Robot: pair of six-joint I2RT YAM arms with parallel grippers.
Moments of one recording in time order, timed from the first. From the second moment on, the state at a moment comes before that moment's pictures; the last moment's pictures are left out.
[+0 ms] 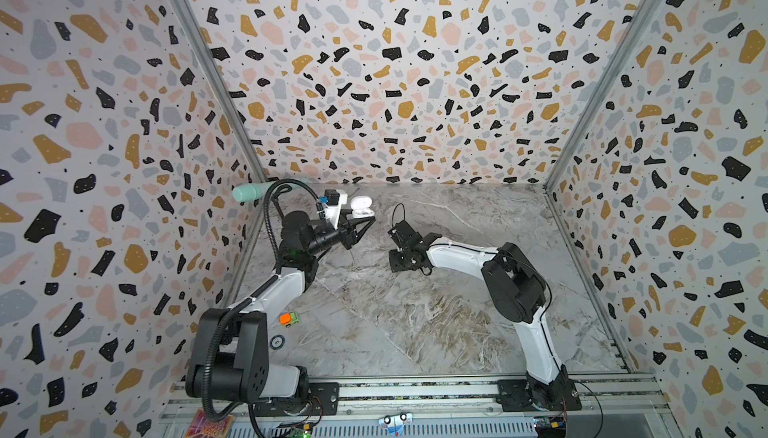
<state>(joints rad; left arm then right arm) -0.11 1.40 0.75 0.66 0.92 -0.25 0.81 2.17 1.59 -0.47 0.04 0.52</state>
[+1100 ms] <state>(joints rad) -0.11 1.40 0.75 0.67 0.93 -0.26 0.84 2.25 1.75 -0.64 0.13 0.47</state>
